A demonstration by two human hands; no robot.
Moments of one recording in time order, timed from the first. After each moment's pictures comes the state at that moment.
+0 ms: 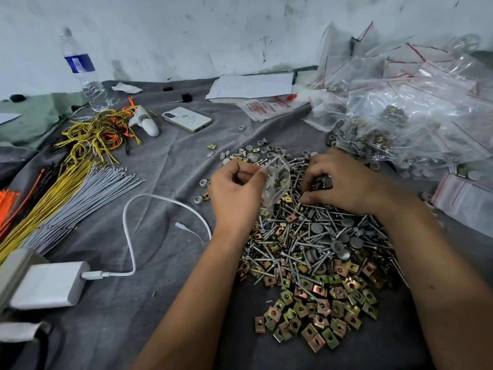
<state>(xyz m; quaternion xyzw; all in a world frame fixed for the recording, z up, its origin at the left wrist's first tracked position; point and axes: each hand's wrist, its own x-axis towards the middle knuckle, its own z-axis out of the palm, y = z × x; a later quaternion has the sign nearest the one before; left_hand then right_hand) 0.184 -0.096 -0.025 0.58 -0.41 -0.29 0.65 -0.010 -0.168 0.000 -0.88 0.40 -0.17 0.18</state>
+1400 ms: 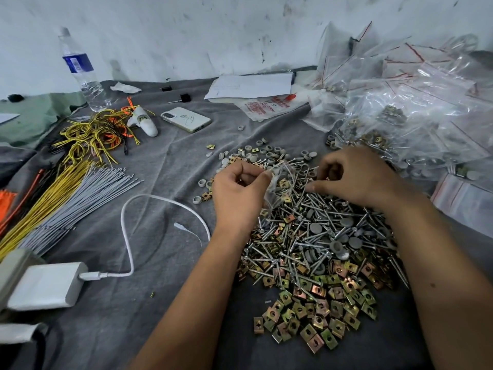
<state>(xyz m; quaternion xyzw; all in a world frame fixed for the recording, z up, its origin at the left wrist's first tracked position) 0.183 -0.096 -0.027 0.57 -0.42 -0.31 0.63 -0.024 -0.177 -0.005 -0.82 0.51 -0.21 0.14</state>
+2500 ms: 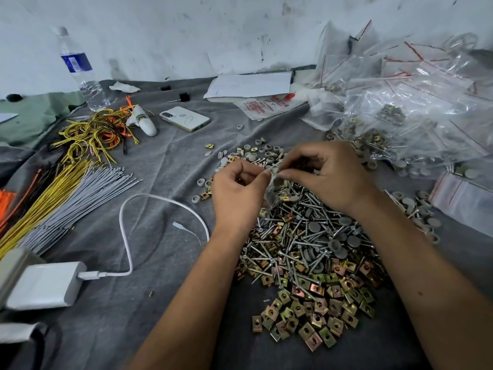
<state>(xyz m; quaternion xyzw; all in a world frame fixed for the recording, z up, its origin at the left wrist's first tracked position) 0.183 -0.095 -0.026 0.58 -0.44 -0.29 0.62 0.016 -0.150 0.000 -0.80 0.34 -0.41 0.27</state>
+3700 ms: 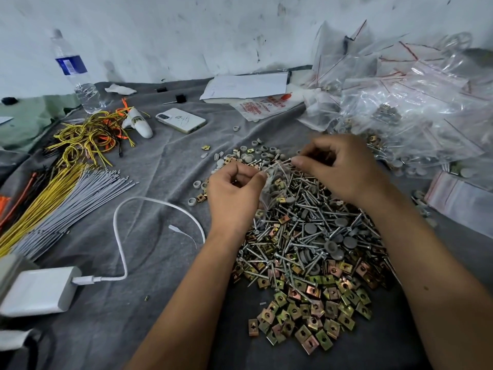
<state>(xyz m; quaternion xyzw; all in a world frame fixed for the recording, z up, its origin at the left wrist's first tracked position) 0.184 -0.098 -0.029 0.59 -0.43 -0.30 0.62 -0.005 -0.158 0.008 -0.79 0.42 -0.39 0.22</state>
